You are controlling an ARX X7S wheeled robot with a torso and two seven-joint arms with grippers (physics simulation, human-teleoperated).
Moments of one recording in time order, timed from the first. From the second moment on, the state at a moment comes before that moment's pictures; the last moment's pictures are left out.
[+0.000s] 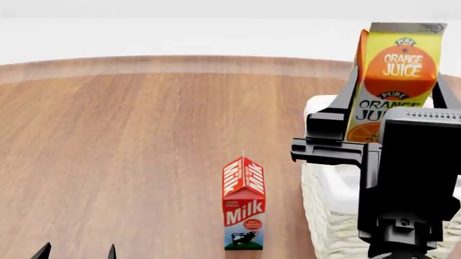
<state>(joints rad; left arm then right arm) -0.06 -0.30 0.38 -0.03 -0.30 0.08 -0.36 0.57 0.42 -0.11 -0.72 0.43 0.89 0.53</state>
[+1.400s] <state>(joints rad) -0.06 -0.31 0.40 -0.03 -0.32 0.09 -0.37 0.68 0.32 -0.20 -0.01 0.28 0.47 0.50</state>
